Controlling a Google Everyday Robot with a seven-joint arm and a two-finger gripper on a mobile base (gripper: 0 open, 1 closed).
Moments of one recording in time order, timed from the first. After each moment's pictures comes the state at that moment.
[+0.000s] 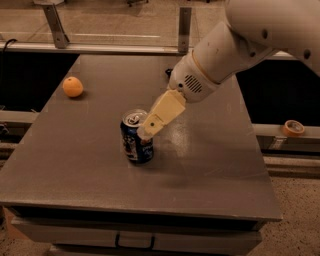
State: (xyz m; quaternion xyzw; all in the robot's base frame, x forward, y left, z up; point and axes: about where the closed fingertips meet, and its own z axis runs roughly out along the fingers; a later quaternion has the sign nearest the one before) arm 0.499 0.001 0.913 -0.53 0.78 0.23 0.24
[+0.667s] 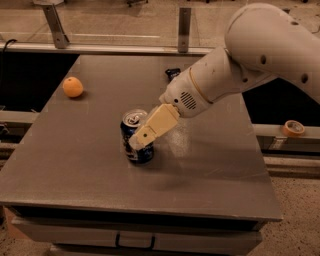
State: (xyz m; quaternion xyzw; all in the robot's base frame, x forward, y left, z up) arm 0.490 0.021 0.893 -0.51 0.77 0.29 0.26
